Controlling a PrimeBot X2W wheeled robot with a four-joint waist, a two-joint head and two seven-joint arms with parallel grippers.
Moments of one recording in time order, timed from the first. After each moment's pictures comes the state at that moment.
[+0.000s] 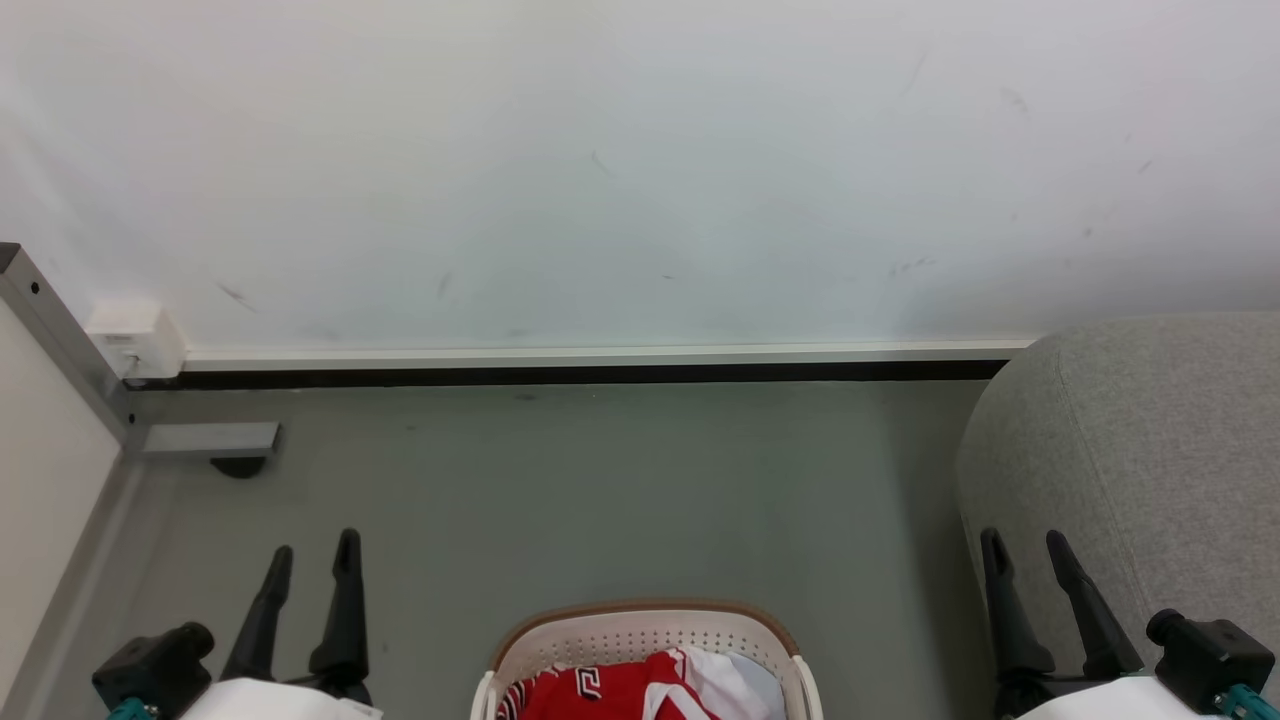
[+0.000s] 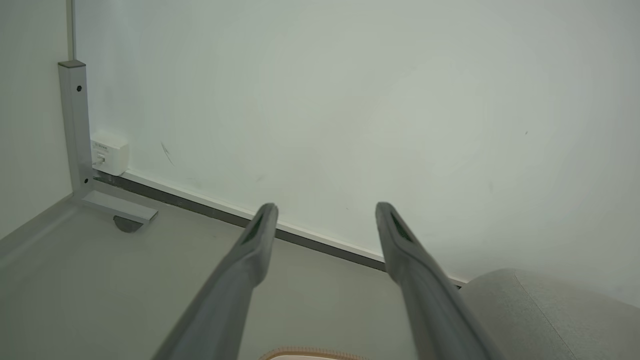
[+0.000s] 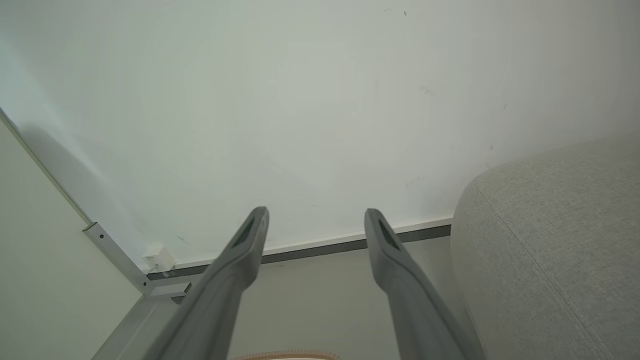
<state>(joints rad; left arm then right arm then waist) -0.05 0.07 0.05 0.17 -0.44 -0.12 -0.16 -0.06 -0.04 0.11 0.20 0.49 0.13 -0.16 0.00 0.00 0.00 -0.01</state>
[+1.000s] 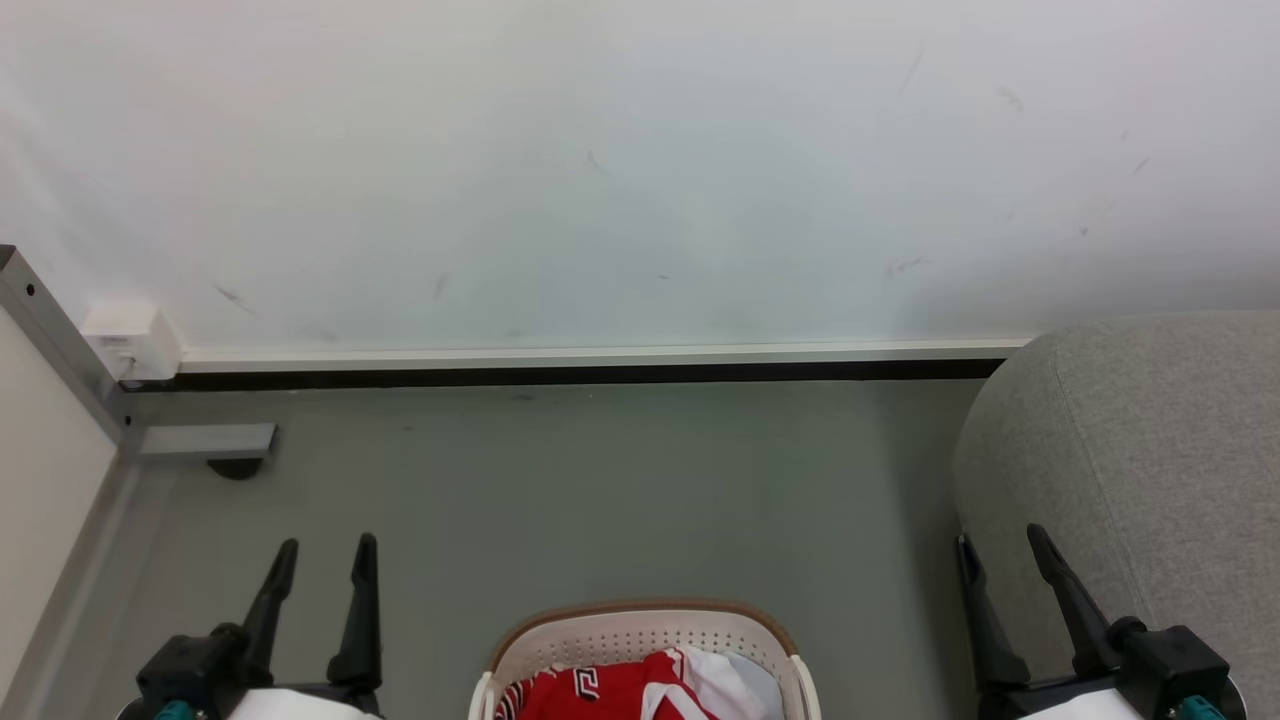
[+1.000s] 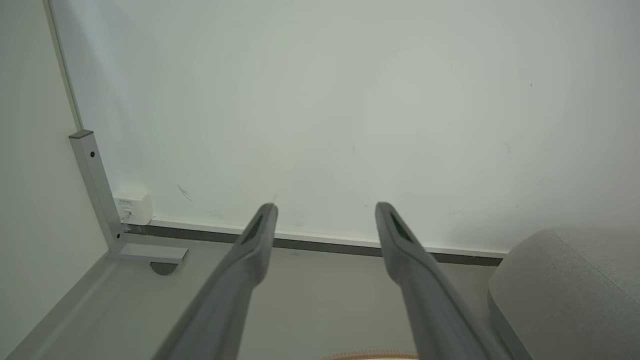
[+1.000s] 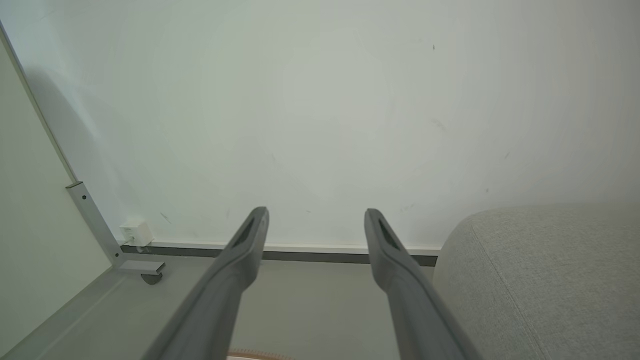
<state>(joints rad) -0.04 0.08 0.05 0.17 -0.19 -0.12 -0.22 -0.07 -0.04 0.13 0.21 0.28 0.13 -0.23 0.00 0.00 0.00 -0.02</state>
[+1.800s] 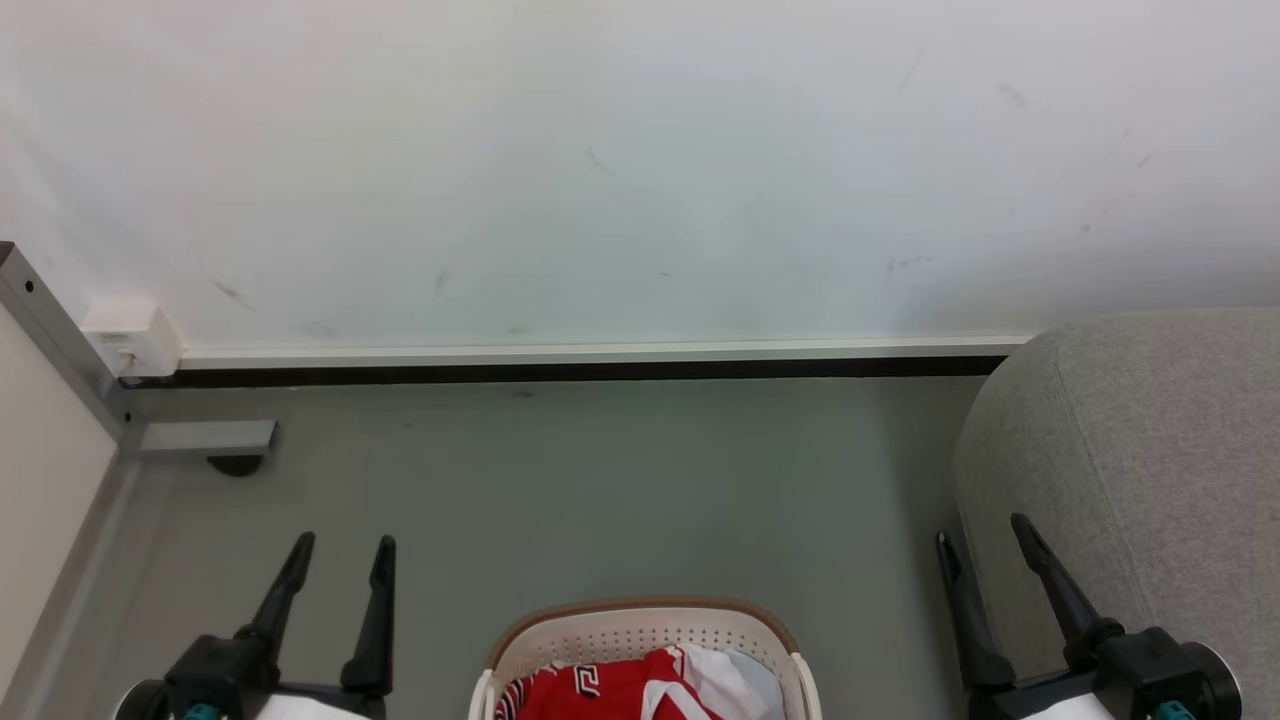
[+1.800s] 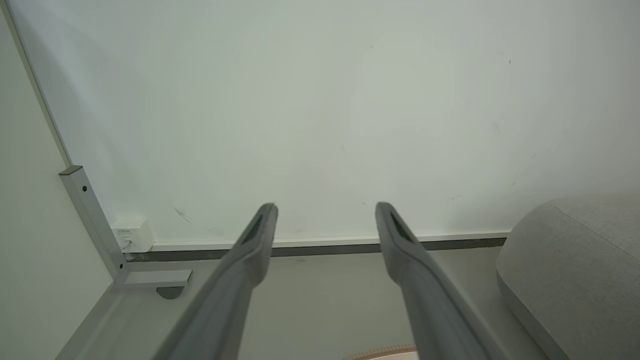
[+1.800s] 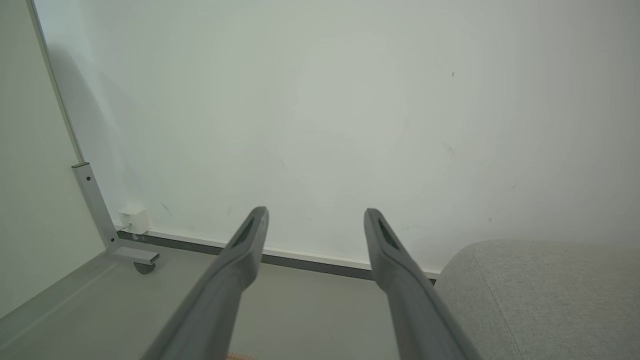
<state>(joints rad) -0.04 0.07 0.05 0.18 -0.06 -0.13 -0.26 -0.07 -0.05 0.15 0.20 0.17 0.13 -0.26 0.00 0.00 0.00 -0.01</state>
